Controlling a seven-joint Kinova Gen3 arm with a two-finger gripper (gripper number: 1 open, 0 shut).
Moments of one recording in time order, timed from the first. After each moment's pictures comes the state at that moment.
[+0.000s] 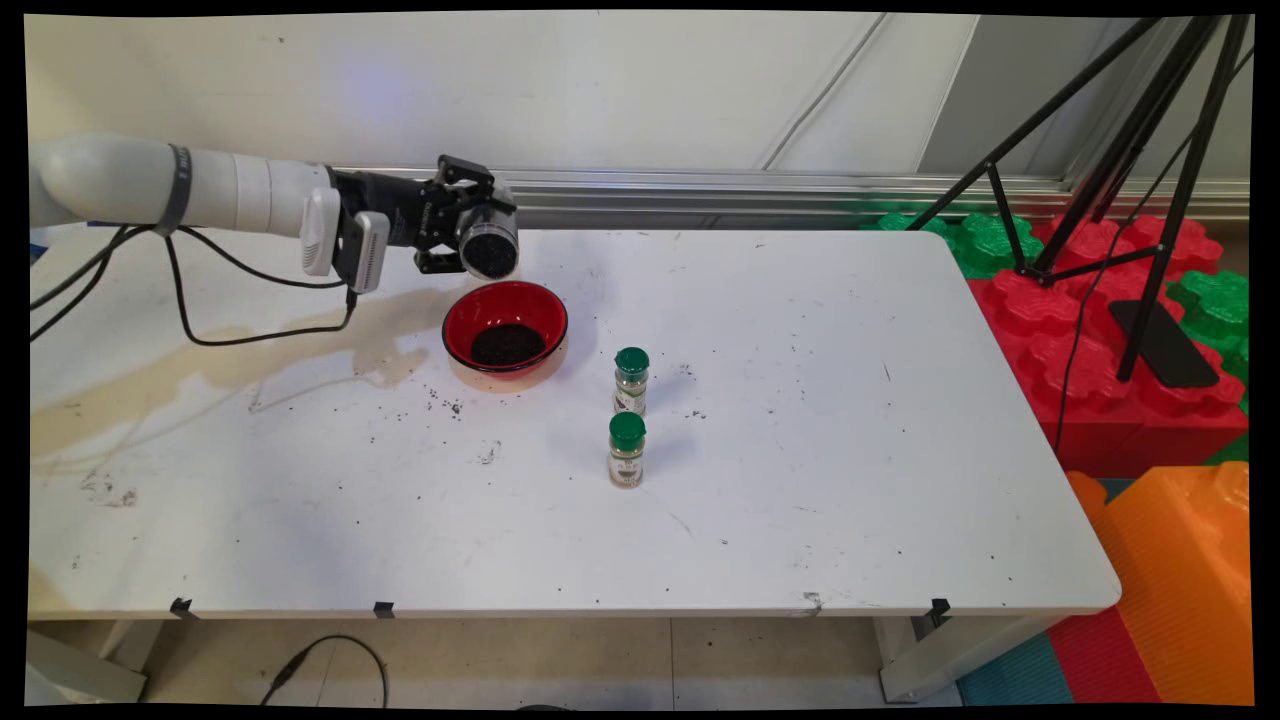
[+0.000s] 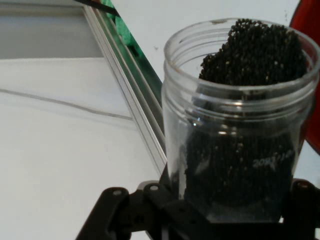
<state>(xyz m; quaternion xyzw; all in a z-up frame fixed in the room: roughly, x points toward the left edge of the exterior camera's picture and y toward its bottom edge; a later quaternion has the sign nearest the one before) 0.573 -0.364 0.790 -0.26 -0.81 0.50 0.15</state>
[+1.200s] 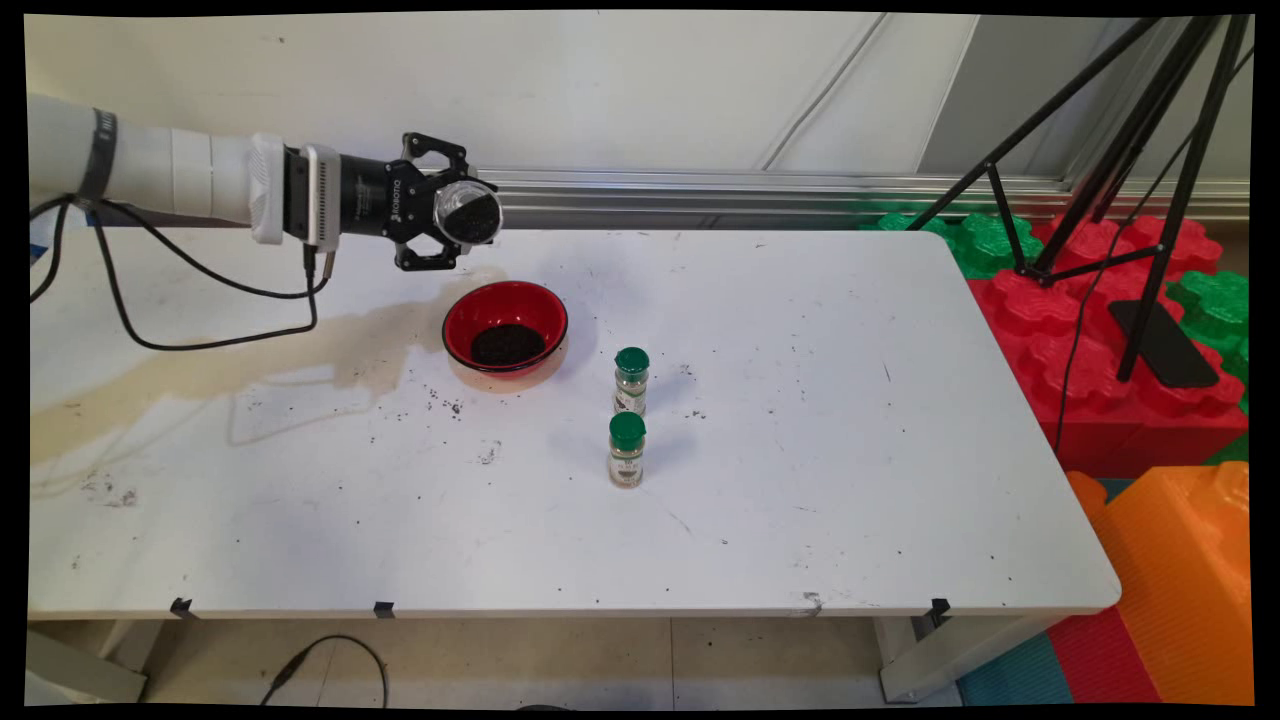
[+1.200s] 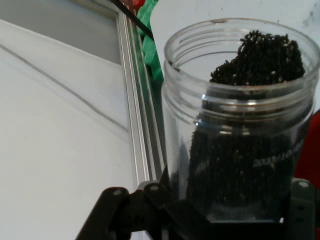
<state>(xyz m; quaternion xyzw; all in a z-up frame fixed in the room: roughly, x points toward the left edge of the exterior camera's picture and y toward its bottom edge) 0.572 -0.327 0.832 -0.12 -0.84 0.46 0.28</state>
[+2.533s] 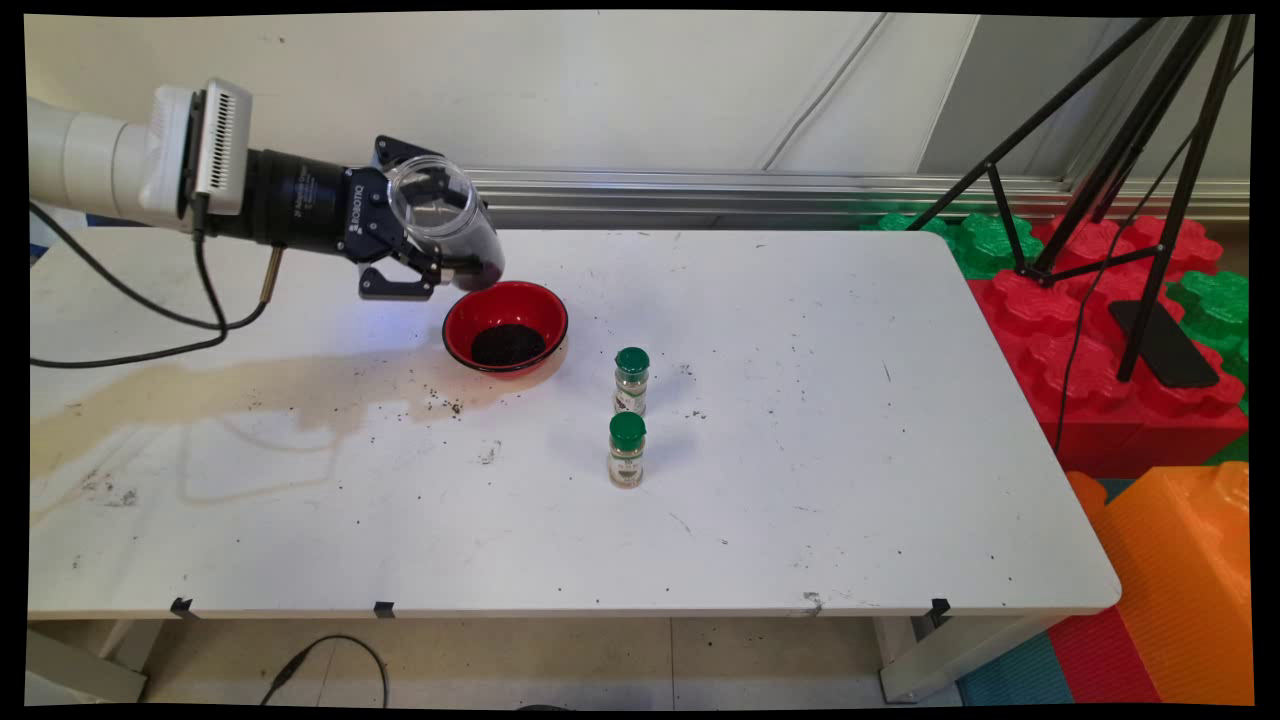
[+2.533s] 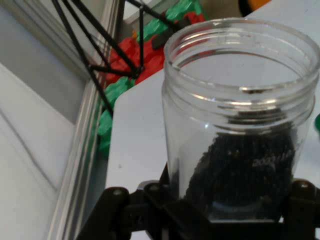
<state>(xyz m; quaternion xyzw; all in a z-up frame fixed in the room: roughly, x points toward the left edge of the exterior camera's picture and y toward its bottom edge) 0.550 -0.264 0.877 -0.01 -0.83 0.34 0.44</state>
